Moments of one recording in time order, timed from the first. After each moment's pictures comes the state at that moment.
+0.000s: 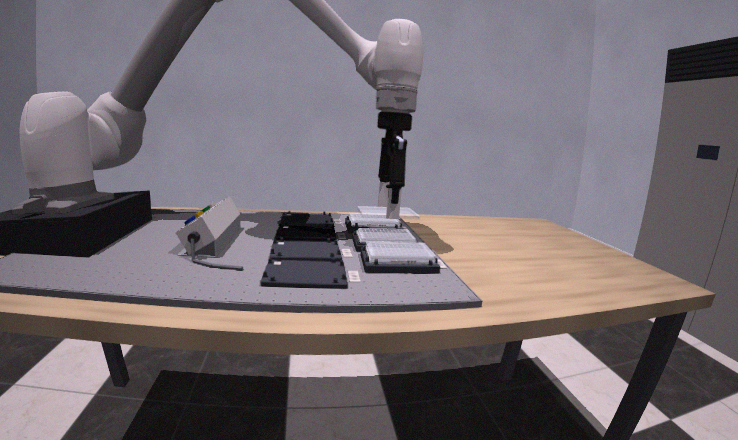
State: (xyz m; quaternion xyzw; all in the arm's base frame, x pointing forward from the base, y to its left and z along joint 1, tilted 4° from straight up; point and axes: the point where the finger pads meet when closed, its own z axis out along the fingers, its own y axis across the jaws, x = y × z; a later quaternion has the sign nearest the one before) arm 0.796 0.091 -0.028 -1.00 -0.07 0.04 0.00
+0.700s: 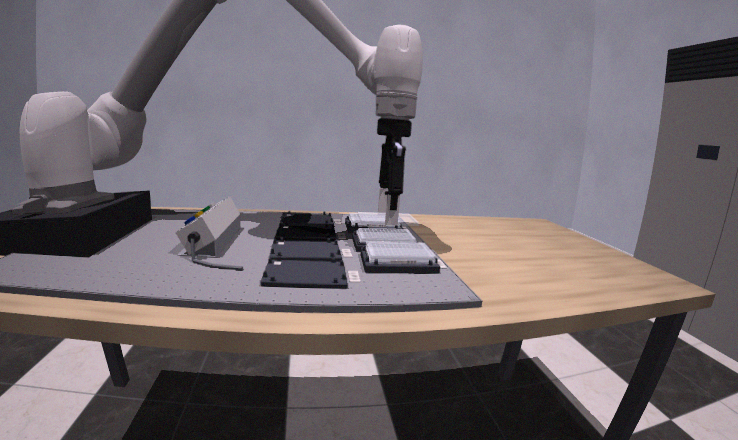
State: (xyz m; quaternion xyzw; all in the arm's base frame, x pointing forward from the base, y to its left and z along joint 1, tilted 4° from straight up) arm 0.795 0.091 -0.042 -1.00 -0.06 0.04 0.00
